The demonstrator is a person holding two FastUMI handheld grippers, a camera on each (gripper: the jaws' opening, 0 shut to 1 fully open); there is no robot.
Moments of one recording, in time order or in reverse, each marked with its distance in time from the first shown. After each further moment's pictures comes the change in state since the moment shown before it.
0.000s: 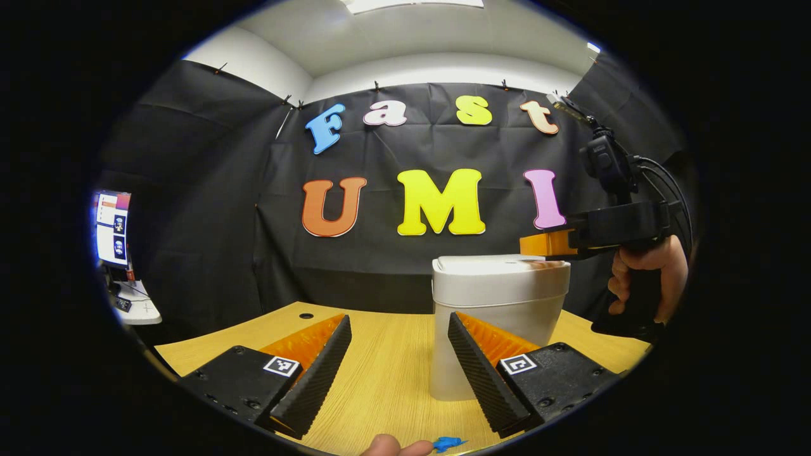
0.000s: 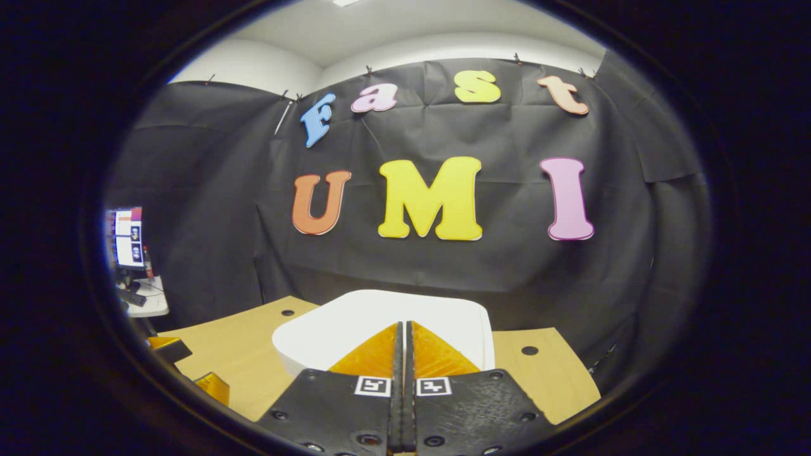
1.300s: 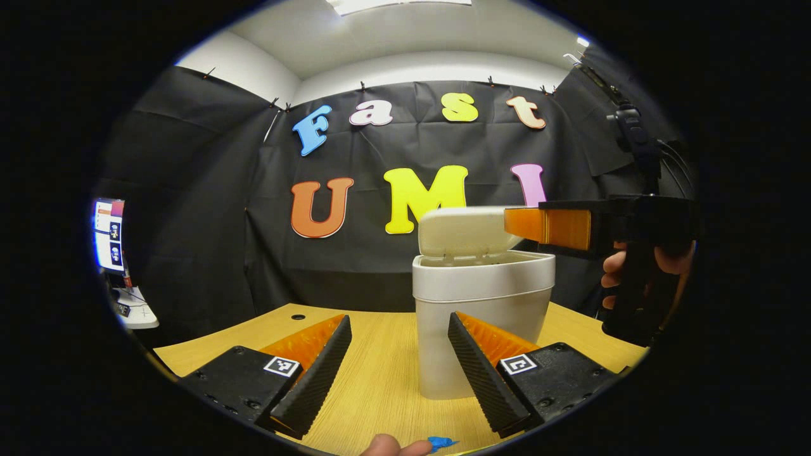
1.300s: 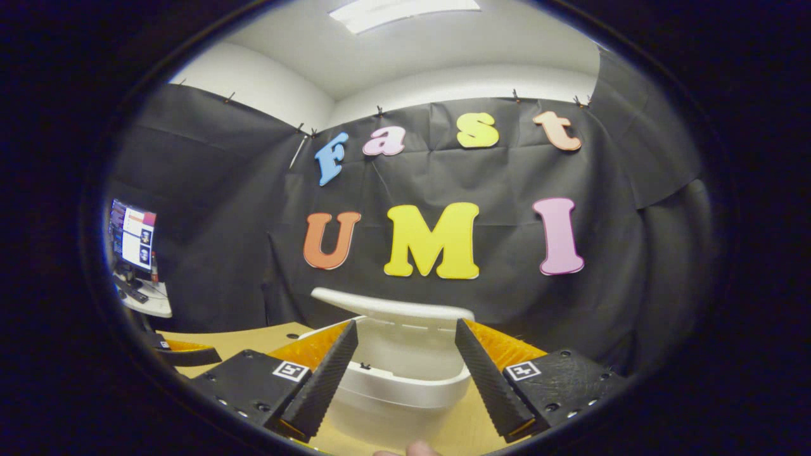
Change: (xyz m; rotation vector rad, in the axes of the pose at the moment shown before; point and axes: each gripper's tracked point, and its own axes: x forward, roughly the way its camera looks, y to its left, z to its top) left arm 0.001 -0.030 -0.006 0.035 -0.003 -0.039; right arm -0.067 -0.011 0.023 -0.019 -0.247 -0.010
